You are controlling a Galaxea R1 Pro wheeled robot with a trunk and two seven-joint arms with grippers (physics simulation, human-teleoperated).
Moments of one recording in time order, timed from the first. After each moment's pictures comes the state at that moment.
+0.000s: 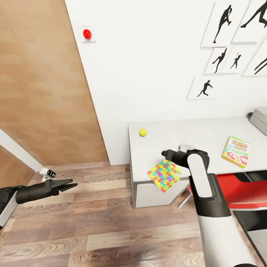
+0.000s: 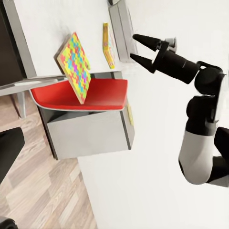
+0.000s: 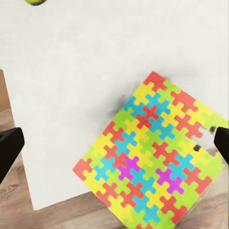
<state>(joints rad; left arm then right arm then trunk) -0.56 0.51 0.06 -1.01 0.47 0.97 -1.49 -0.75 0.08 0.06 -1.56 -0.84 1.04 -0.81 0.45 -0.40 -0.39</state>
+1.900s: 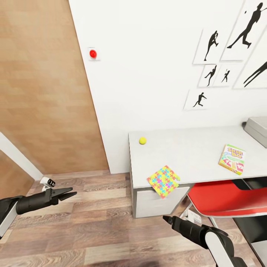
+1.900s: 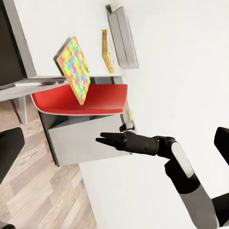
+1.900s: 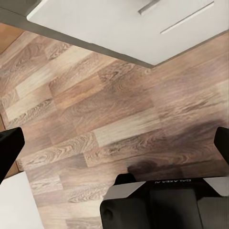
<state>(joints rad) -0.52 0.50 0.06 -0.92 0.47 0.89 -1.49 -0.12 -0.10 0.04 -1.53 -0.84 0.84 -0.22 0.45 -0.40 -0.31</state>
